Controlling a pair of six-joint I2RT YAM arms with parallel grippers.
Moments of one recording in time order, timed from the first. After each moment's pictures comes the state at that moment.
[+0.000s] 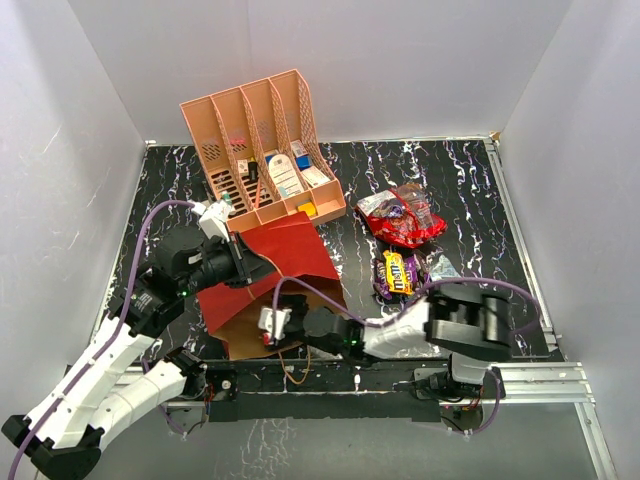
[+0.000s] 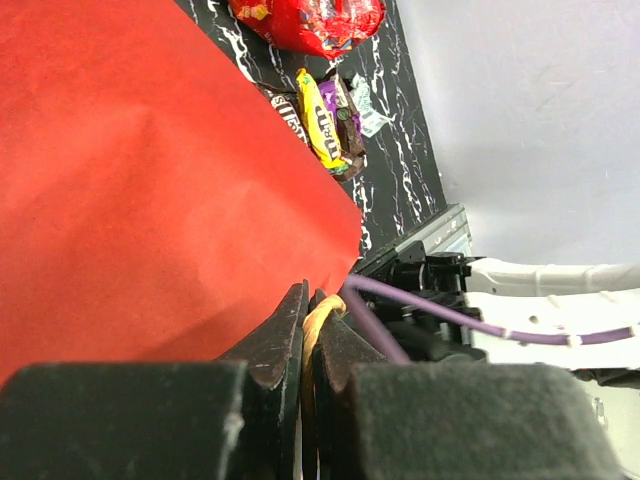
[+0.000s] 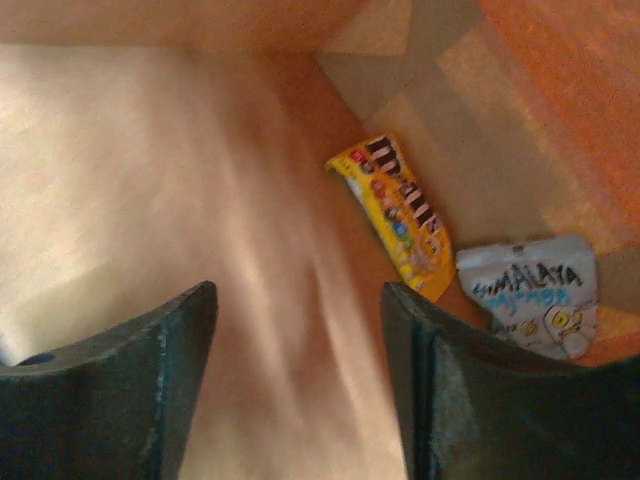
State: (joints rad) left arm -0.59 0.73 0.90 -0.60 0.26 -0.75; right arm 1.35 1.65 0.60 0.82 0.22 -0.45
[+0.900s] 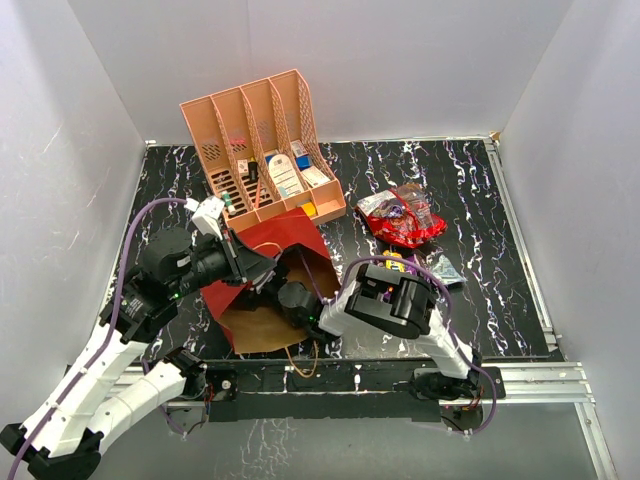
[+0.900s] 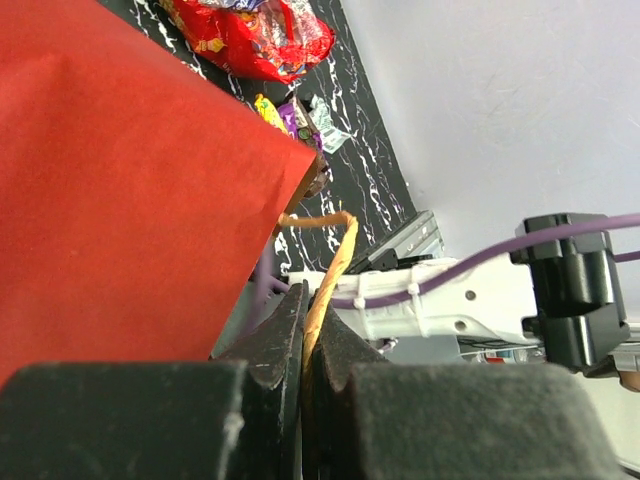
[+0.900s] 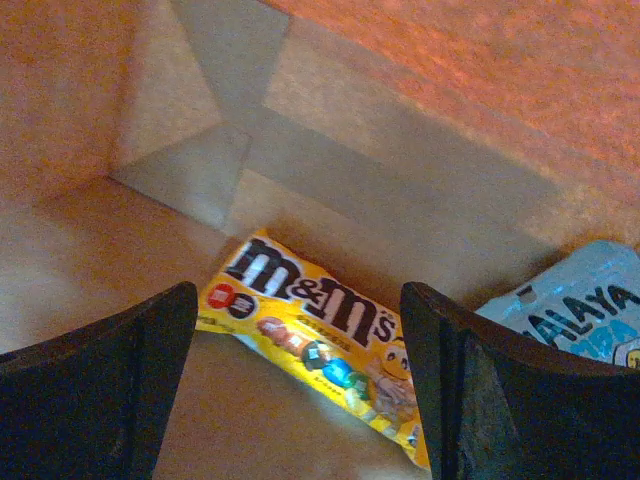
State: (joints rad) left arm -0.59 0.70 0.93 -0.56 0.30 -0.75; right arm 1.20 2.19 0.99 1.18 0.36 -0.27
